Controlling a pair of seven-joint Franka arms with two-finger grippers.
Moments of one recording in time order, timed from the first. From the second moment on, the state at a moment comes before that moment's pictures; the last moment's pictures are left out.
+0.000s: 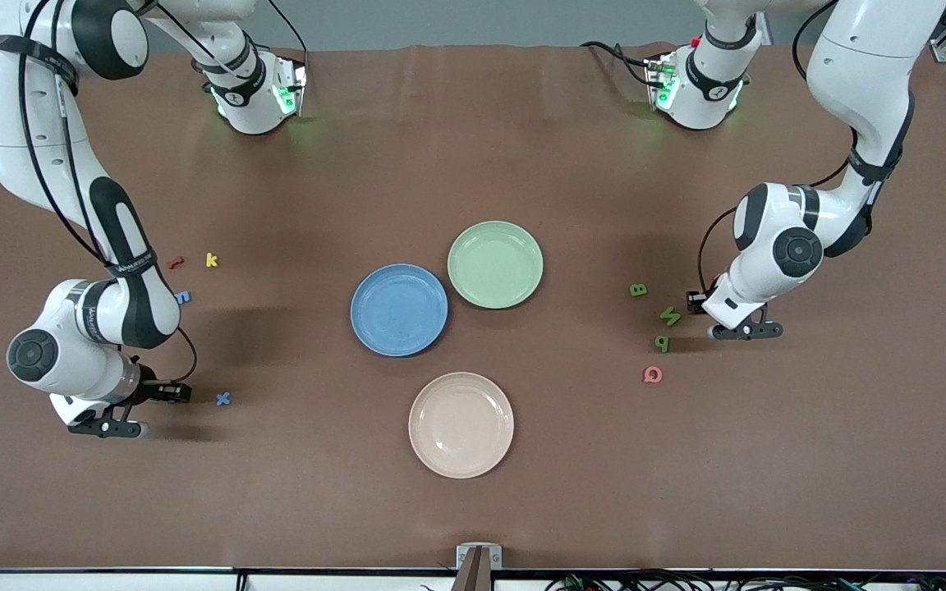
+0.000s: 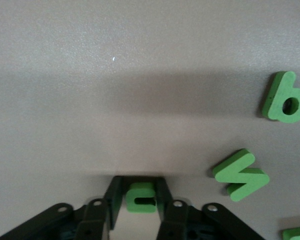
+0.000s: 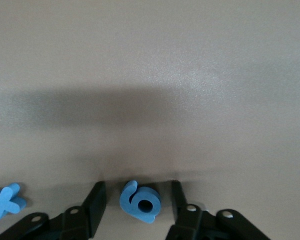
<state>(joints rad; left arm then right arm) 0.00 0.41 -0.11 -2.24 0.12 2.57 -0.22 -0.10 0.78 -0.02 -1.59 -0.03 2.38 -0.01</state>
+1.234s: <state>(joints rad) -0.01 0.23 -0.45 -2.20 0.12 2.32 -0.67 0.37 0.51 0.06 -1.67 0.06 2.11 0.82</state>
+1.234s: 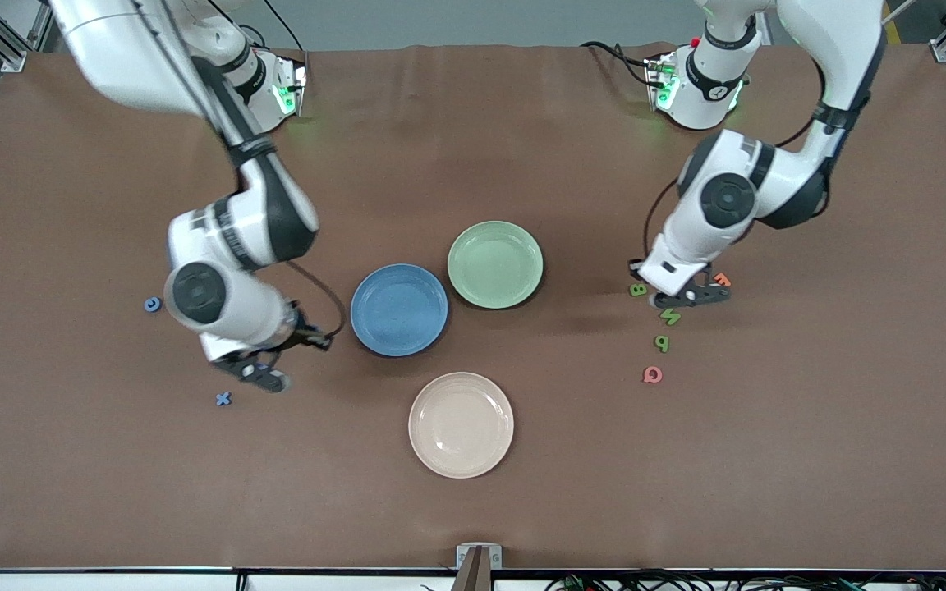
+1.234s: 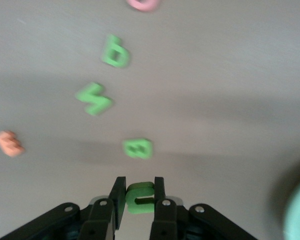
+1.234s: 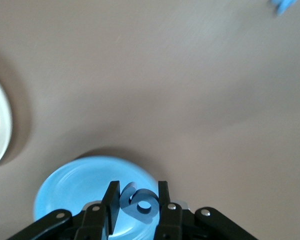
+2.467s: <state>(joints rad) -0.27 0.55 -0.57 -1.96 0.23 2.40 -1.23 0.16 0.50 0.01 -1.77 -0.02 2.24 0.37</state>
